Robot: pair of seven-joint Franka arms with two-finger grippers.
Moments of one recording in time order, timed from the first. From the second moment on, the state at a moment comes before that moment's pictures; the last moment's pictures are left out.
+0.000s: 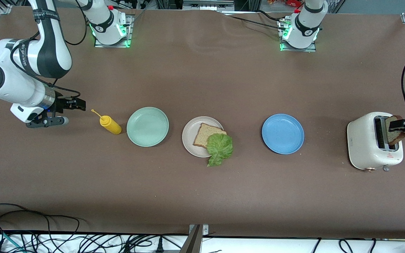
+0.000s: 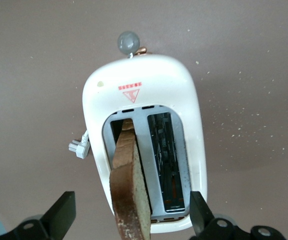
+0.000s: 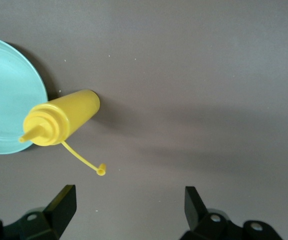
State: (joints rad) left arm 0.26 0.45 0.06 -1.52 0.15 1.85 0.52; right arm 0.66 0.17 -0.67 -2.00 0.10 1.99 -0.23
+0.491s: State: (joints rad) left arm 0.30 0.45 0.06 -1.57 0.14 1.88 0.52; right arm 0.62 0.18 -0.73 -2.05 0.22 2.07 -0.61
